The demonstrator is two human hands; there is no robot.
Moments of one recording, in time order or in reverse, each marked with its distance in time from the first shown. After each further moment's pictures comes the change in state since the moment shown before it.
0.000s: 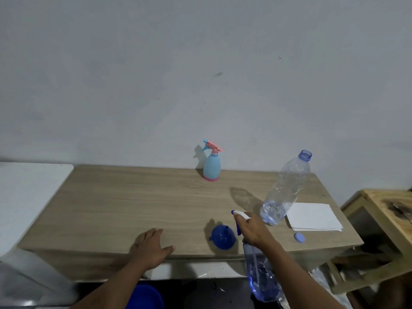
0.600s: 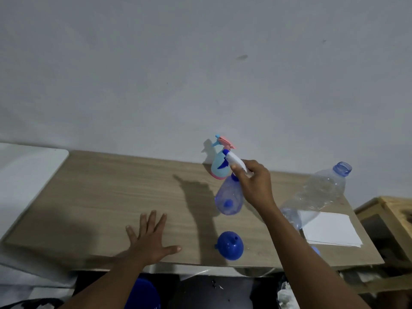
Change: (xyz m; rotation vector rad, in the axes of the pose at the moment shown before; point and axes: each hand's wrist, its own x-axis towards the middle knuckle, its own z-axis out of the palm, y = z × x) left_hand 0.056 -0.011 -0.005 0.131 -0.128 0.003; right_hand 0.083 -0.113 -0.009 0.200 0.312 -0.441
